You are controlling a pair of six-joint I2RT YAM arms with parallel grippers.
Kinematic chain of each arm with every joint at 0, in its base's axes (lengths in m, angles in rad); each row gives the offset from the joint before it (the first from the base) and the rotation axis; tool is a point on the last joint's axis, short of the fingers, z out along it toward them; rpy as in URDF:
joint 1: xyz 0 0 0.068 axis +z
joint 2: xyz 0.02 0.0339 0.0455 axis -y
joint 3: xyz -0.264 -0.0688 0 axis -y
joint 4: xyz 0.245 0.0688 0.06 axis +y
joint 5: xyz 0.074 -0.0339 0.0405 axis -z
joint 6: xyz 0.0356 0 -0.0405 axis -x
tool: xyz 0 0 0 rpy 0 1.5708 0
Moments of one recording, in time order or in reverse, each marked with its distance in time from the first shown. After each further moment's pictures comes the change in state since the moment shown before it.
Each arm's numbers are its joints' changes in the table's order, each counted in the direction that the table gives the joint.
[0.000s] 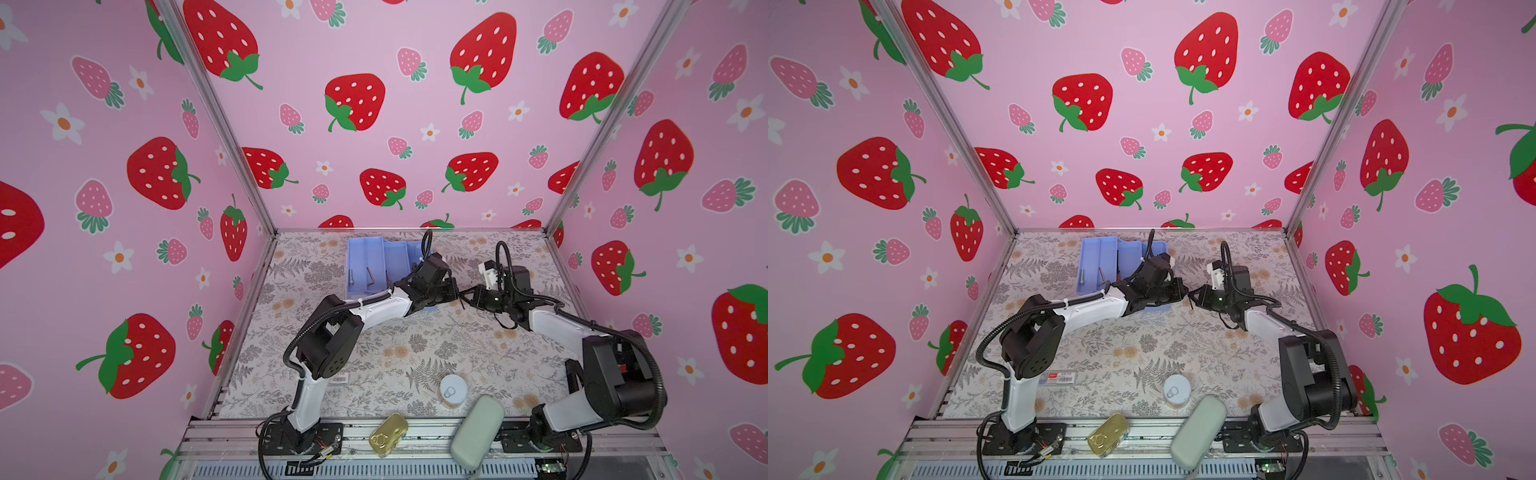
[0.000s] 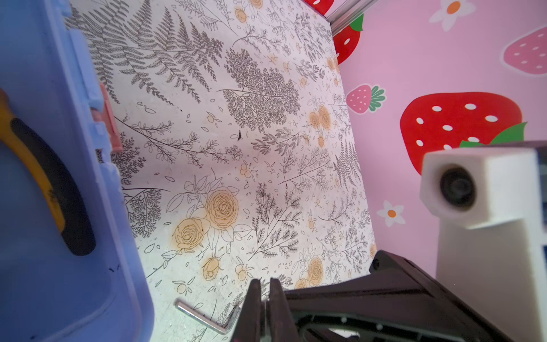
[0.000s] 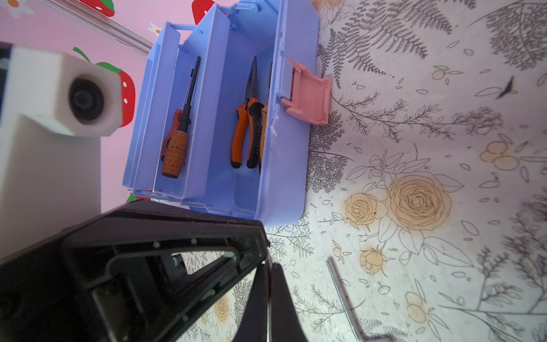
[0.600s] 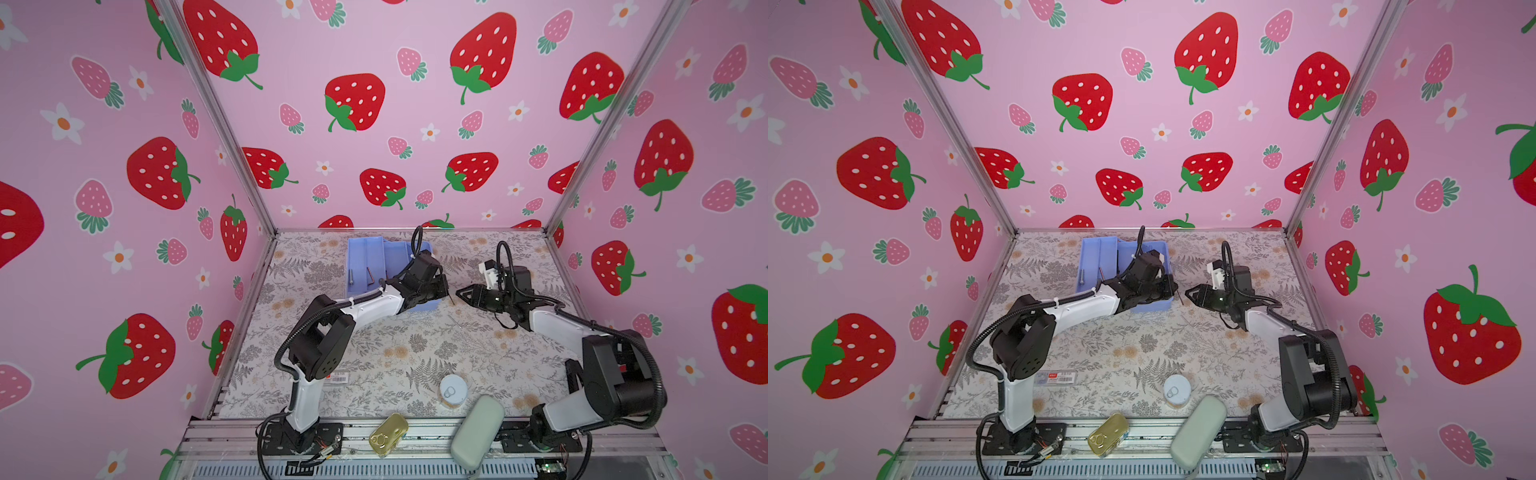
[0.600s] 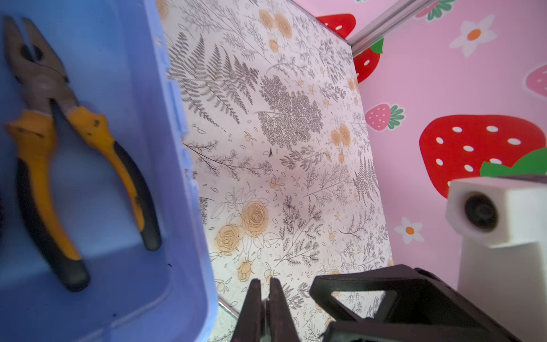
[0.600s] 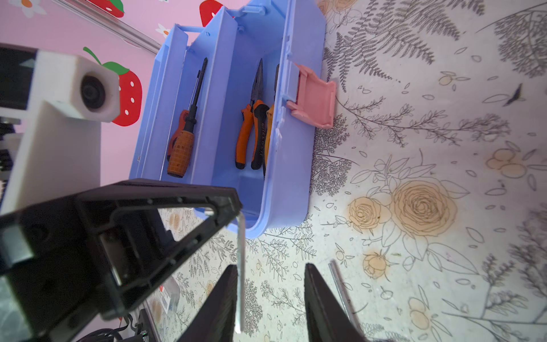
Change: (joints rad) left arm 0.063 0.070 -0.059 0.030 -0.051 -0.020; right arm -0.029 0.000 -0.005 -0.019 -0.020 0.011
